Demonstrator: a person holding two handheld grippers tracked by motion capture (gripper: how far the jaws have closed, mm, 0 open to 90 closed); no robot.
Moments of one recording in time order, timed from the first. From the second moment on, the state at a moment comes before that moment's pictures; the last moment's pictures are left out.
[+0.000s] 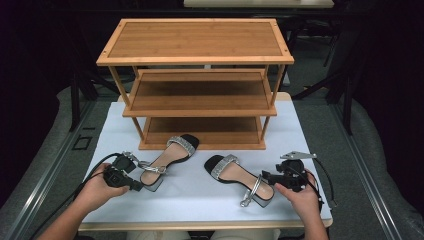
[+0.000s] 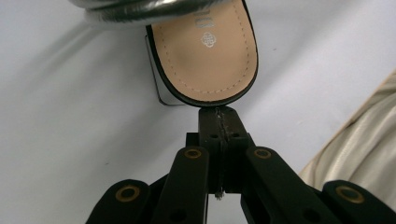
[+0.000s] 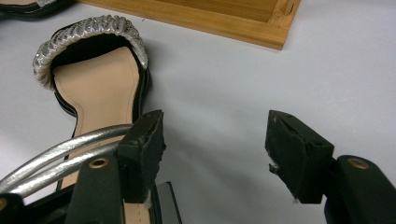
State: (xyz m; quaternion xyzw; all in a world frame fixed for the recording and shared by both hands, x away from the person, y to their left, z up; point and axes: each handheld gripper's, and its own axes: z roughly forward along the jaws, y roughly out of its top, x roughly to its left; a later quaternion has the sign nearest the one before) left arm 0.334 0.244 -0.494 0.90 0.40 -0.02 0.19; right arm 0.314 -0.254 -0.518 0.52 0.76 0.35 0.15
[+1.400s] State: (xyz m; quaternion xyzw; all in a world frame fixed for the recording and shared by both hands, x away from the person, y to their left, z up) left arm 0.386 0.146 -0.482 0.90 0.37 0.00 0.23; right arm 0.314 -0.254 -0.517 0.52 0.76 0.36 0.16
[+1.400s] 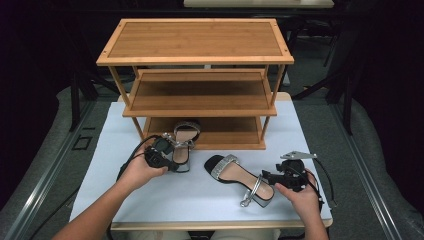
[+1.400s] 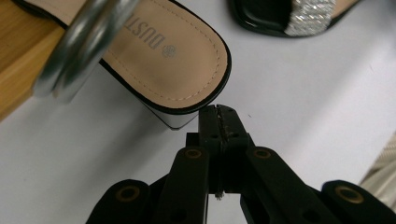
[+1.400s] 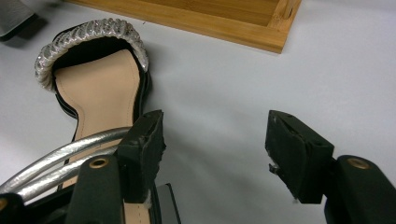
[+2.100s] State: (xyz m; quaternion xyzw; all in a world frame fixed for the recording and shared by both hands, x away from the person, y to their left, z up) left arm 0.428 0.134 -0.488 0.88 0.41 0.00 0.23; right arm 0.314 -0.253 -0.517 0.52 0.76 0.36 0.16
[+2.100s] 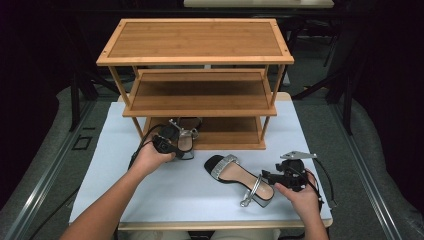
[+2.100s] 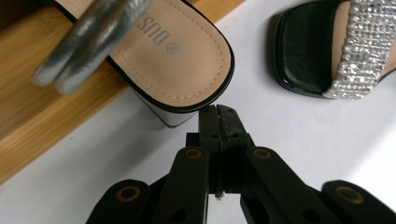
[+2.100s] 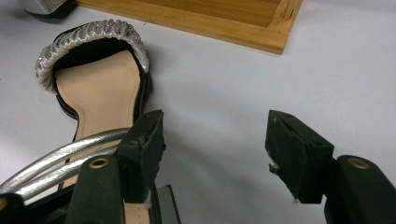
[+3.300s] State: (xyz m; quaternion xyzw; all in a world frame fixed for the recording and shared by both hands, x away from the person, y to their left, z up) left arm 0.400 0.163 -0.494 0.87 0.40 0.01 0.28; right arm 0.307 -0.236 -0.492 0.48 0.78 0.37 0.17
